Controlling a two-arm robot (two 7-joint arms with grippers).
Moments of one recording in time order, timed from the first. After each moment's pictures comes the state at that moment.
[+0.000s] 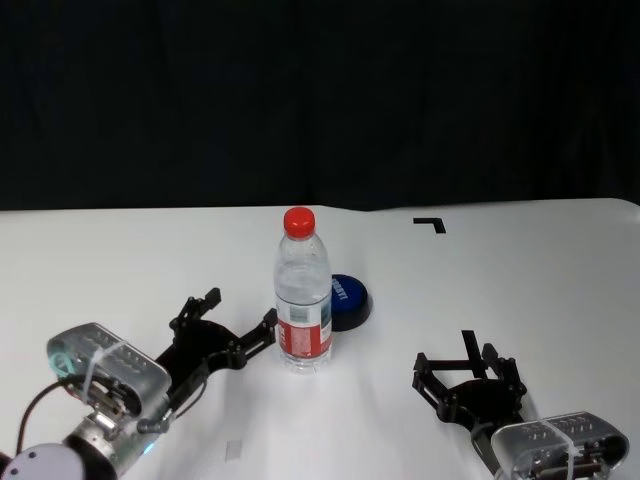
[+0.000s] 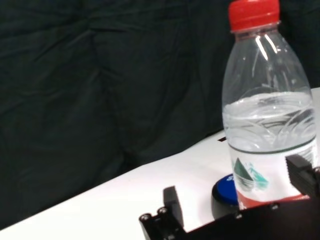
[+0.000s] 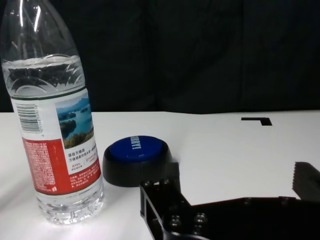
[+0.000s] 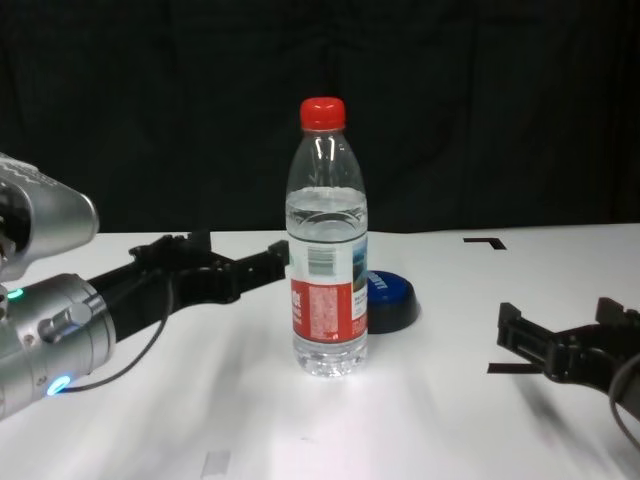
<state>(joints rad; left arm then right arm) -0.20 0.28 0.26 -1.41 -0.06 -0.11 -0.29 -0.06 0.16 -0.26 -1.64 0.19 -0.04 -0.06</state>
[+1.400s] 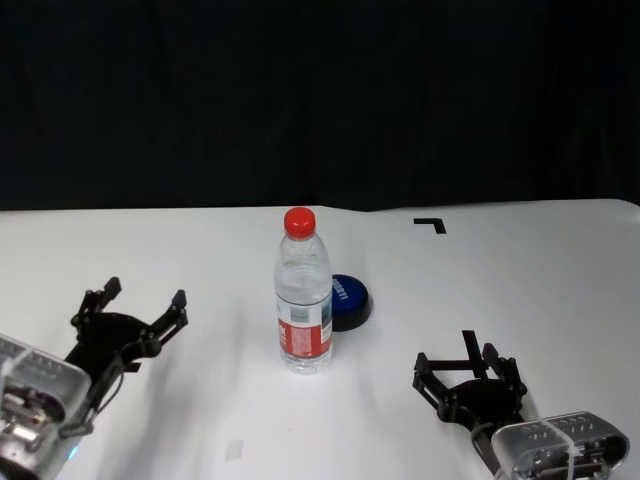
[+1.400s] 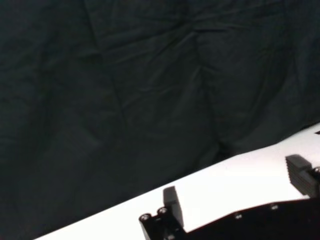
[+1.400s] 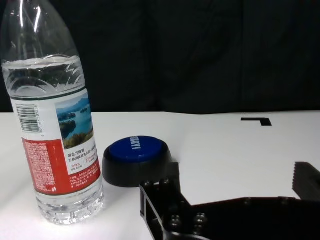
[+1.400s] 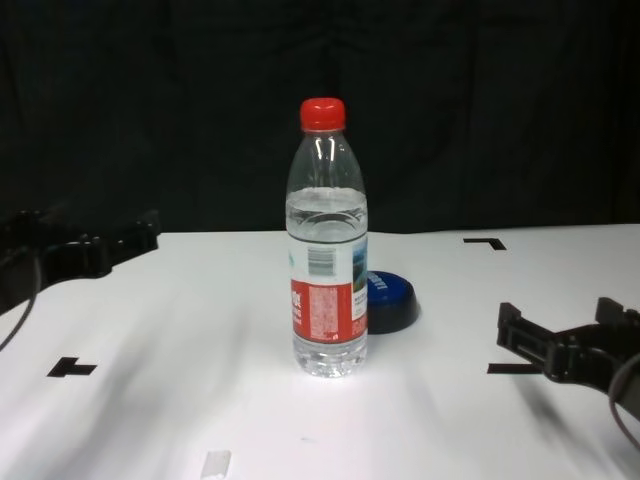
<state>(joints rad) -0.09 0.29 0.11 -1.53 -0.01 -0.08 -0.19 -0.06 0.16 -0.26 -1.64 0.19 -0.04 -0.06</state>
